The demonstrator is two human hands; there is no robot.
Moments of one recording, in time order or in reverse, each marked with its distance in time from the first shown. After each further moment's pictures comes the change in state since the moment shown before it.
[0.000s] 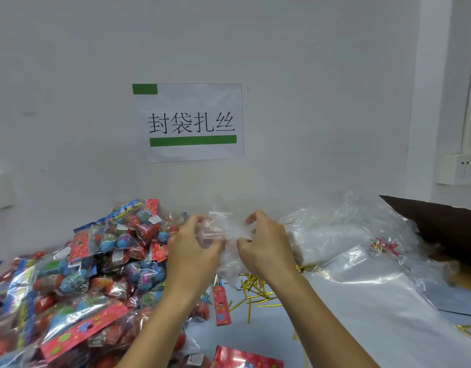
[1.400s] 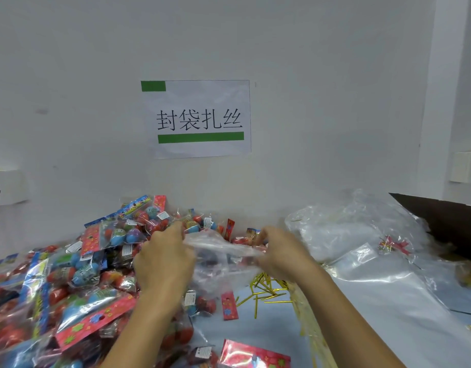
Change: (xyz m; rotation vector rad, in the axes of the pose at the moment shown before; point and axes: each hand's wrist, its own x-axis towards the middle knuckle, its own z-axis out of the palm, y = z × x) left_hand 0.010 -0.028 -0.032 0.825 0.023 -0.065; right_hand 0.008 0.028 -0.005 -0.228 -0.333 0.021
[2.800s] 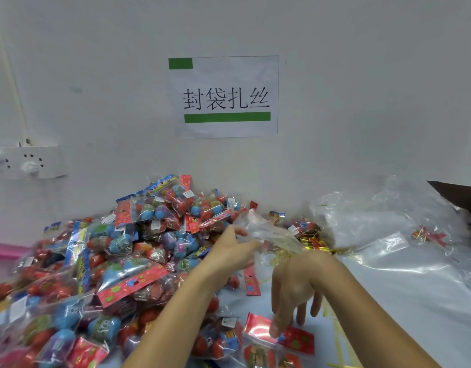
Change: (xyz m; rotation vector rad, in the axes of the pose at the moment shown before) left_hand -0.015 0.016 0.040 -0.925 -0.752 -0.346; right_hand -0.023 -0.020 0.012 -0.316 -1.014 0.038
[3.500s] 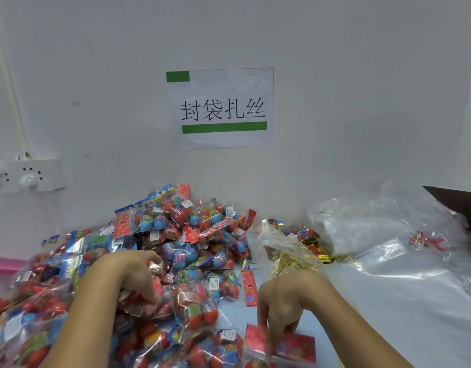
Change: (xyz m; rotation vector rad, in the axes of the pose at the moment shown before) left_hand -0.043 0.019 -0.139 1.169 -0.056 -0.432; right_hand 0.013 -0.014 0.010 -0.043 0.051 -0.136
